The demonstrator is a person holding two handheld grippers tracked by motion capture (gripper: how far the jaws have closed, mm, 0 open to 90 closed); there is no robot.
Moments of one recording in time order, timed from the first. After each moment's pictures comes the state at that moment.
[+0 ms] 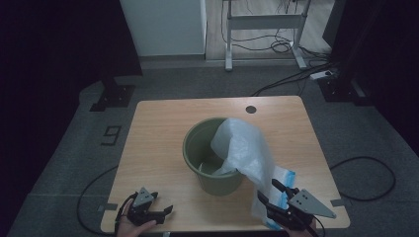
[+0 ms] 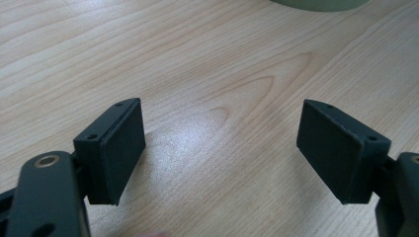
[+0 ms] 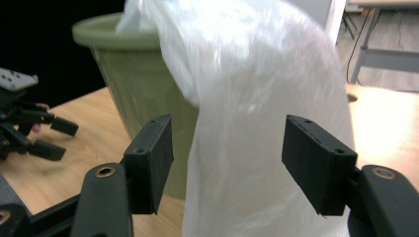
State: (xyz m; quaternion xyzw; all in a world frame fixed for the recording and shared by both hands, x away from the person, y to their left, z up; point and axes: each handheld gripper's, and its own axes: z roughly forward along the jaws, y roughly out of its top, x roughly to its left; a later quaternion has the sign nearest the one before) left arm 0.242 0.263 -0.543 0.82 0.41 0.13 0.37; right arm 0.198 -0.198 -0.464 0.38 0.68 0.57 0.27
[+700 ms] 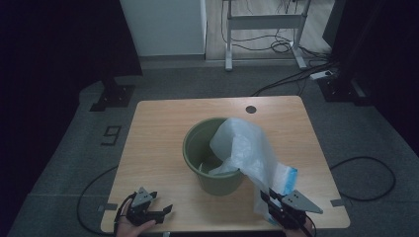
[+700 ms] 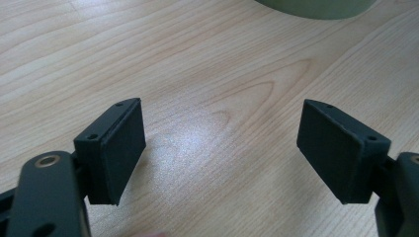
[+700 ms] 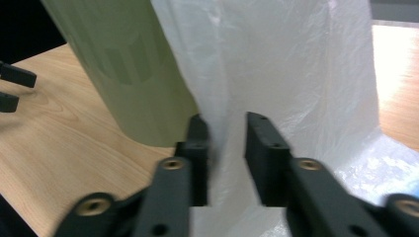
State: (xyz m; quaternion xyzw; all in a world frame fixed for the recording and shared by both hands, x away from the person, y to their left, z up) left arm 0.241 0.264 -0.540 0.82 0.41 0.14 0.38; right arm 0.212 -0.200 -0.509 0.42 0.71 0.51 0.25
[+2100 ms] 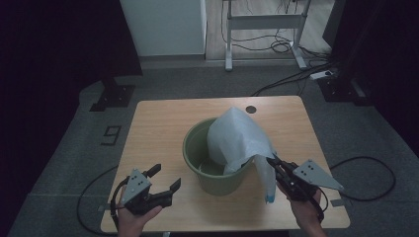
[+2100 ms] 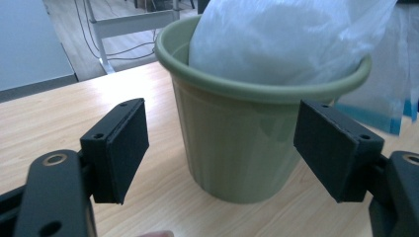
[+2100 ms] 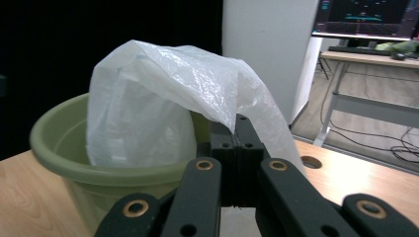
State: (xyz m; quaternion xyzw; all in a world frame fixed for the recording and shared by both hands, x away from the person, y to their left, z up) left arm 0.219 0.207 -0.392 0.74 0.37 0.25 0.50; right arm 0.239 -0.195 -0.392 0.34 0.66 0.58 0.33
